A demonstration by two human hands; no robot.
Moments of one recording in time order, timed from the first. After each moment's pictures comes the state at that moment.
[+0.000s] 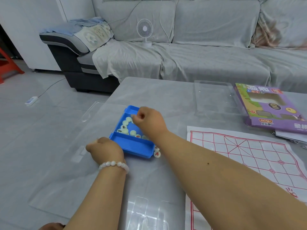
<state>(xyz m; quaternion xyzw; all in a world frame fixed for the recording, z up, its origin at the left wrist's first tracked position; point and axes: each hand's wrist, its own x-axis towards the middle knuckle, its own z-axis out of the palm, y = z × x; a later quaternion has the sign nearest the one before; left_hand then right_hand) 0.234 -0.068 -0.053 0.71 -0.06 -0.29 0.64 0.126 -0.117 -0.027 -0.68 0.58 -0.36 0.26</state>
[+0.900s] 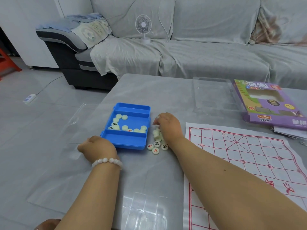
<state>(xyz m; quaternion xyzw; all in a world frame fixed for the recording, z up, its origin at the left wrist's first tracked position) 0.253 -0.074 -0.073 0.74 -0.11 -0.26 0.62 0.073 -0.109 -0.065 -0.64 0.63 -0.37 0.25</state>
